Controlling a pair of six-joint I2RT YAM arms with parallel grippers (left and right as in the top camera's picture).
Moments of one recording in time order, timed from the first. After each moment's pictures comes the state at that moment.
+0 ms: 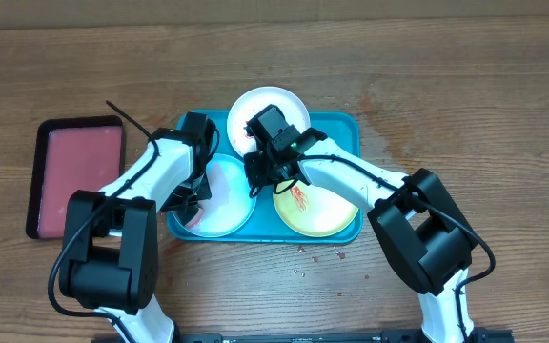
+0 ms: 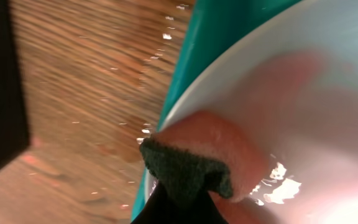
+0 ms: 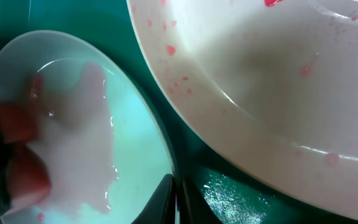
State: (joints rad) left arm -0.18 1.87 1.13 -0.95 -0.35 -0.50; right arm 0.69 2.11 1.47 -0.50 -0.25 0.49
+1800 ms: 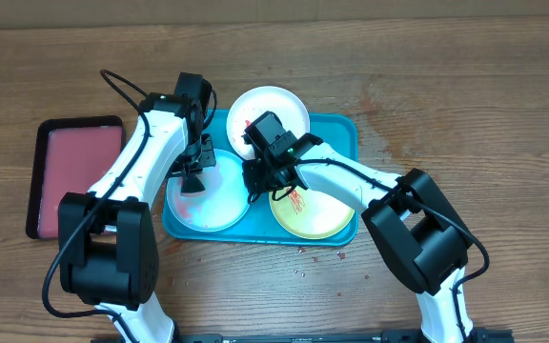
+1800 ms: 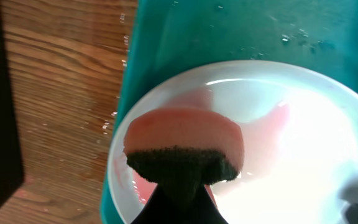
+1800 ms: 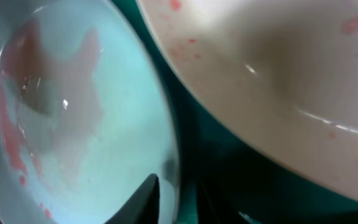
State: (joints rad) left arm -0.17 1.89 1.40 -1.05 -0.19 -0.41; right arm 0.71 2.12 1.45 -0.49 -0.28 0.49
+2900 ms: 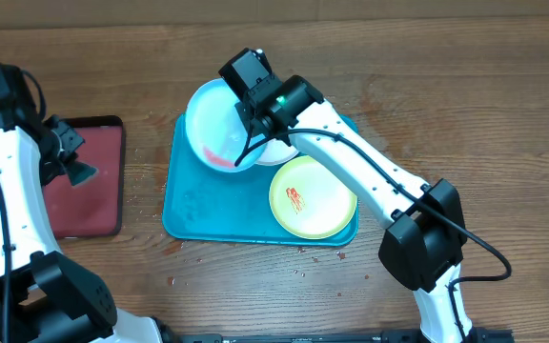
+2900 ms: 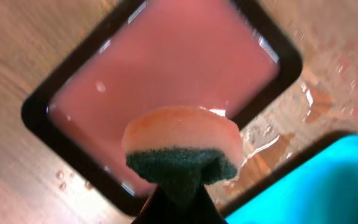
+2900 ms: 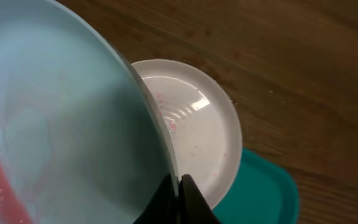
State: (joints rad) left arm 0.43 1.70 1.57 -1.13 -0.08 -0.44; right arm 0.72 2.15 2.04 -0.95 0.33 0.20
